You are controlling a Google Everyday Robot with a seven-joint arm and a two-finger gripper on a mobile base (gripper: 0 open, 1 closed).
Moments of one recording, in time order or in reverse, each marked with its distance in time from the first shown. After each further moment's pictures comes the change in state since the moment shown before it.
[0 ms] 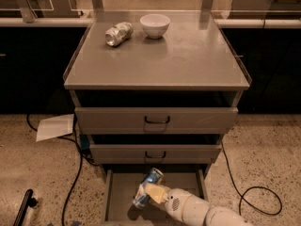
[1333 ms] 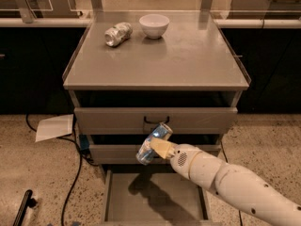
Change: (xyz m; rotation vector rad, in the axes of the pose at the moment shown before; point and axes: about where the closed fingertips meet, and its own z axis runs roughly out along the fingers) arm -0.145 0.104 -0.042 0.041 -0.141 -0.060
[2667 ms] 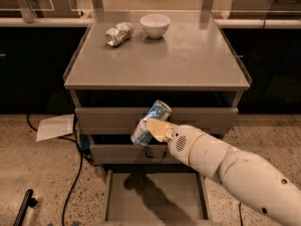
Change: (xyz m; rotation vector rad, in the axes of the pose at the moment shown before) arm -0.053 0.083 -0.030 -0.021 -0.071 -0.102
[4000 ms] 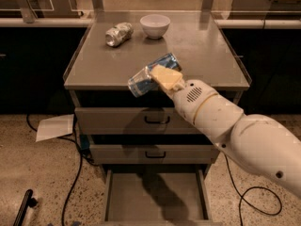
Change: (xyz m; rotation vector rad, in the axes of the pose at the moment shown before) arm -0.120 0.055 -0.009 -0.152 -0.225 0.303
